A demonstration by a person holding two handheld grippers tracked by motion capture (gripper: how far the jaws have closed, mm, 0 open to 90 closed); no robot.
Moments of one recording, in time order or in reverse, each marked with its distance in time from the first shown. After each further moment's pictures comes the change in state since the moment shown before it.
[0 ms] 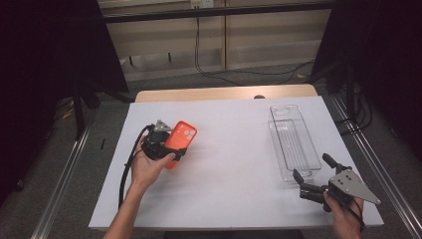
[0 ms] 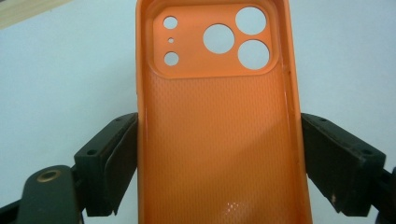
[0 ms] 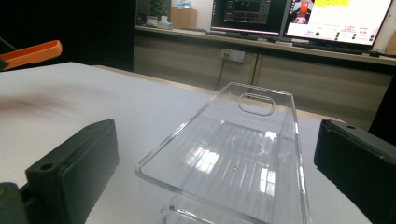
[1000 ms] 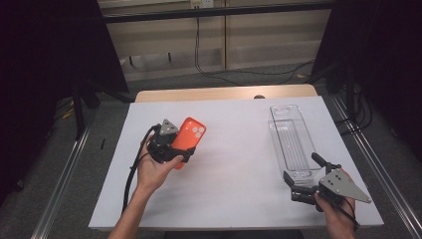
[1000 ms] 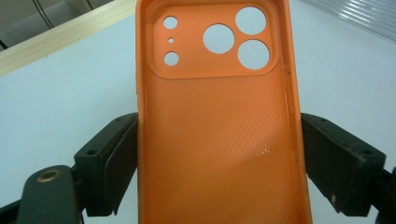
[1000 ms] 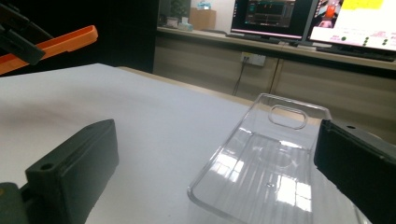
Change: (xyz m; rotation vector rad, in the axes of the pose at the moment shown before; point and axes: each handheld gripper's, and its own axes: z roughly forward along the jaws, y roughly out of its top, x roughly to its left) left arm -0.035 0.015 -0.015 -0.081 0.006 0.053; right arm 0.021 0.013 0.007 0.005 0.082 -0.015
